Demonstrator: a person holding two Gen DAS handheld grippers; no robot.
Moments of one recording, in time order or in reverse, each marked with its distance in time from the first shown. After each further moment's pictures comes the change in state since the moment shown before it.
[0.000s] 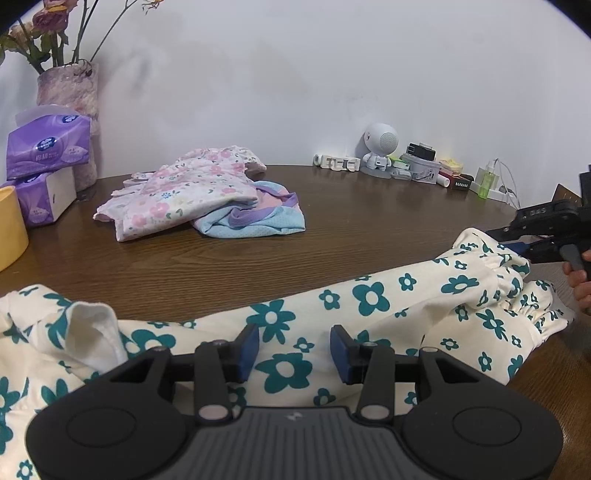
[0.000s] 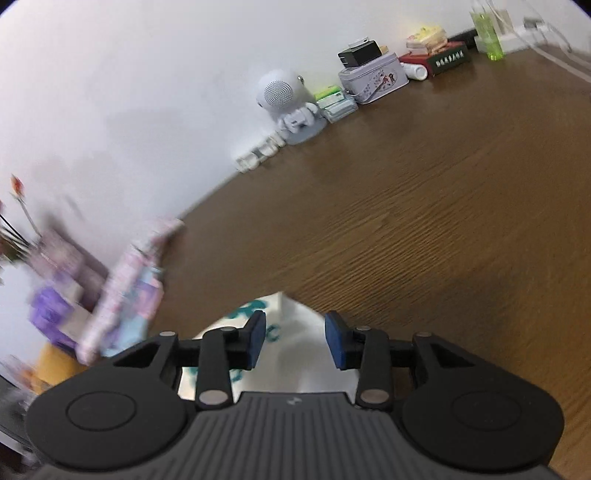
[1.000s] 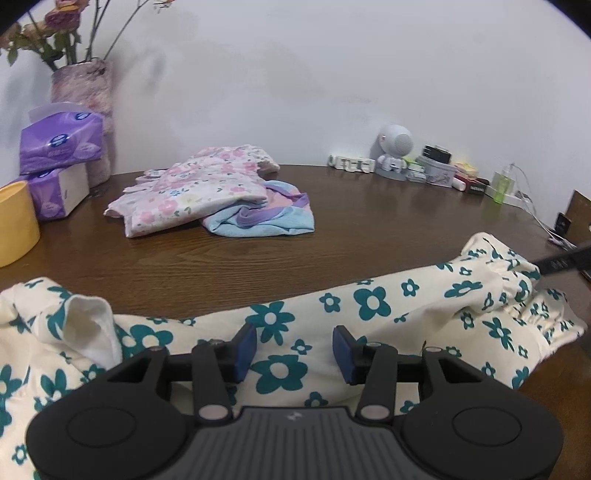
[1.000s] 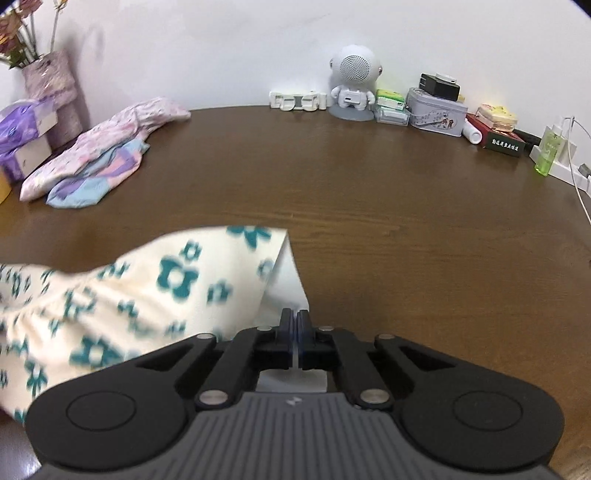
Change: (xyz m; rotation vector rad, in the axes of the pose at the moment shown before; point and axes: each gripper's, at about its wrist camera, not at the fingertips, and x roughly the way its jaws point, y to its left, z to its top) left arm 0.002 -0.011 0.002 -0.039 0.000 0.069; right arm -0.005 0.049 -0.027 -0.534 0.137 -0.205
